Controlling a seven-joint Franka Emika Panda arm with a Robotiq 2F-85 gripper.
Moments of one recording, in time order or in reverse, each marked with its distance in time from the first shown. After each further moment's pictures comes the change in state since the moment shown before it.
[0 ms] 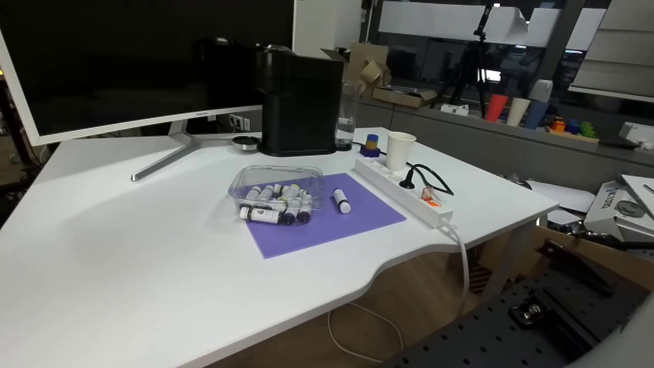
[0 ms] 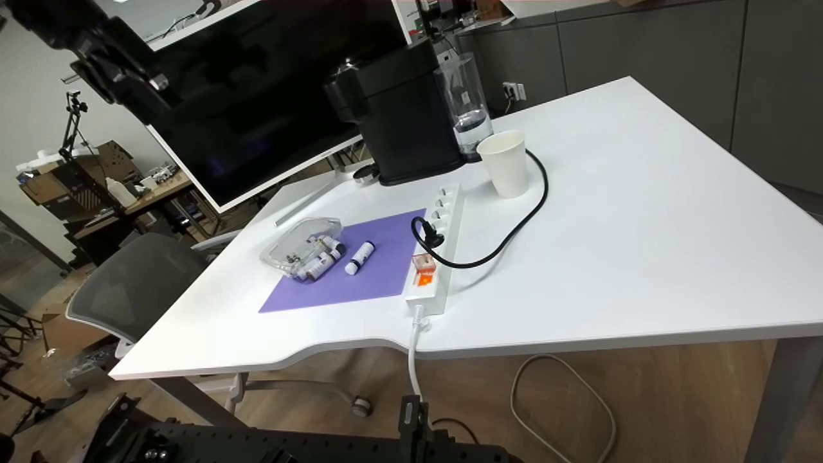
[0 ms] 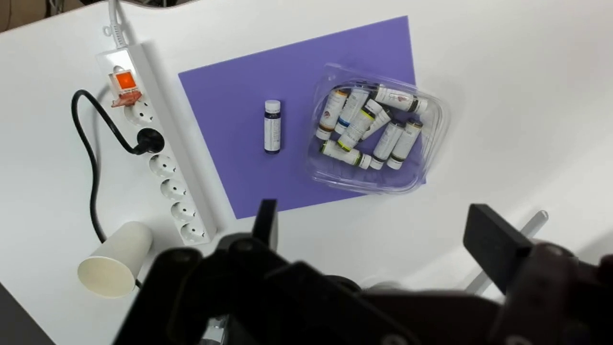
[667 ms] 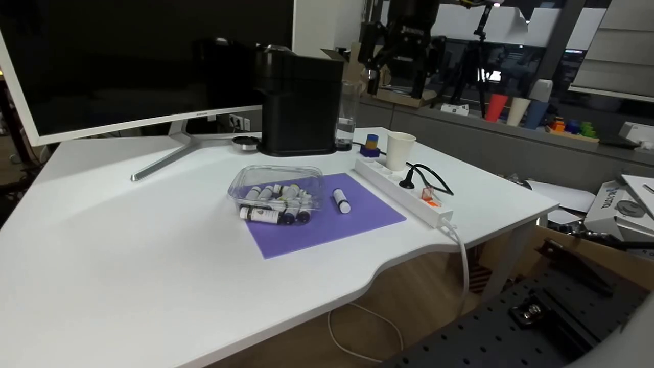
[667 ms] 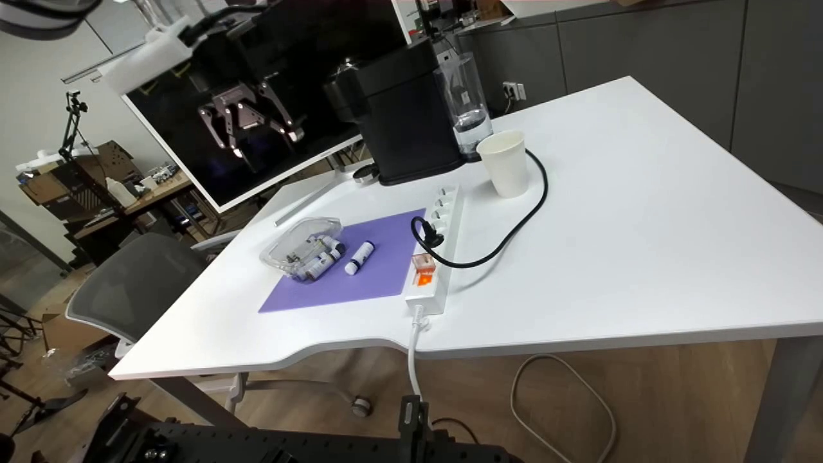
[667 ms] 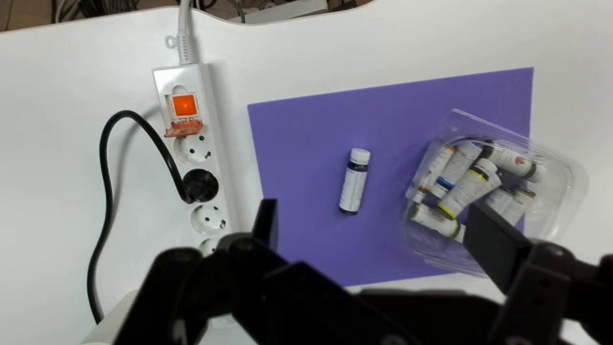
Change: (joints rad) arm -0.073 0.252 -0.266 -0.051 -0.003 0.144 -0.429
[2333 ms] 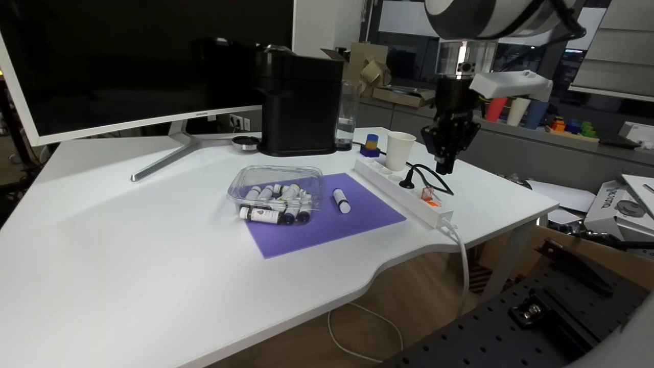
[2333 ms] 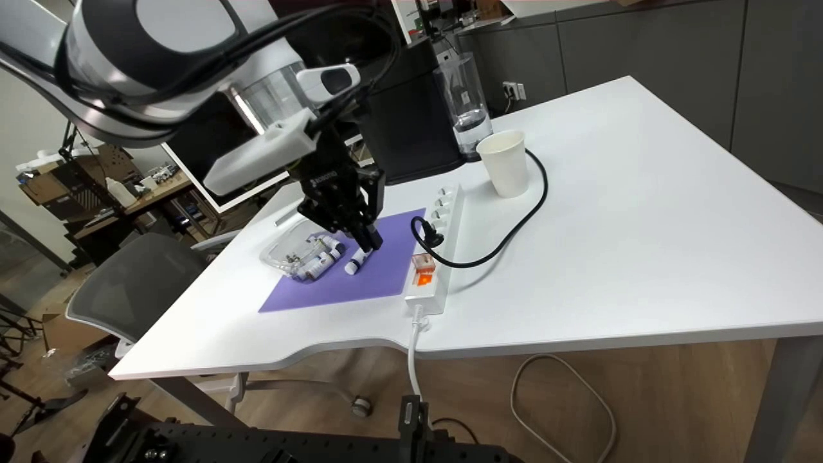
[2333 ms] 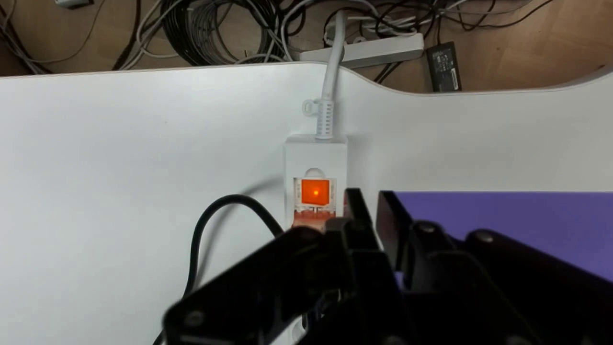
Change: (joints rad) arm -0.128 0.226 -0.120 -0.140 -0.254 0.358 -0.128
